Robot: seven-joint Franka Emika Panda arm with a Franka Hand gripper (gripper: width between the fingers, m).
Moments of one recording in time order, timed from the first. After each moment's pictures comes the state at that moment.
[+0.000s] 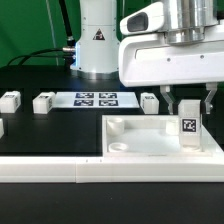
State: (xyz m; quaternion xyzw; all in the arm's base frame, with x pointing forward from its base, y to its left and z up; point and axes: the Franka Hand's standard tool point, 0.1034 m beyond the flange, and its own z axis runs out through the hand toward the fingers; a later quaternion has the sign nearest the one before) arm 0.621 0.110 0.085 -0.96 0.26 -0.07 0.07
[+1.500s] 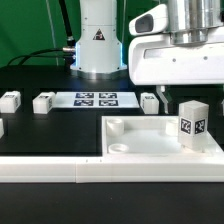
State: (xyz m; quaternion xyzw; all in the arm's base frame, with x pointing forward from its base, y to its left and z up) arm 0.620 0.122 0.083 -0.96 0.26 -0.06 0.07
